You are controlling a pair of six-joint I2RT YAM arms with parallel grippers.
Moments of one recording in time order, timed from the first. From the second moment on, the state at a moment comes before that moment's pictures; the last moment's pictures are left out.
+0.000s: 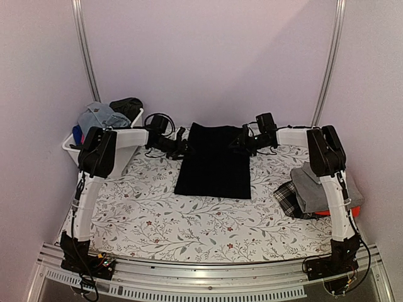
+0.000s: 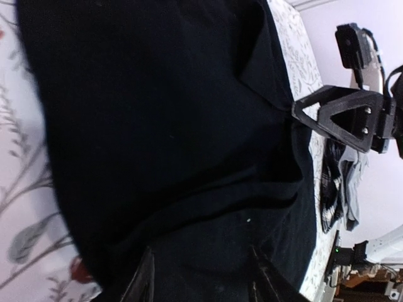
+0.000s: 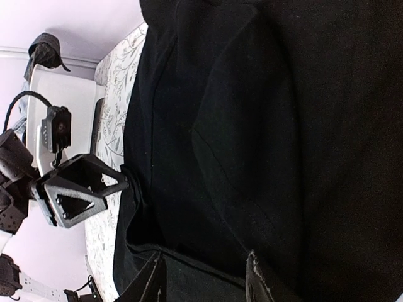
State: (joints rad) left arm -0.37 2.51 1.94 -0.32 0.74 -0.41; right arm 0.35 2.45 1.87 -0.19 -0.65 0.64
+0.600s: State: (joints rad) left arm -0.40 1.99 1.28 -0.24 0.74 -0.35; right arm 0.51 1.96 1.24 -0.10 -0.71 0.67
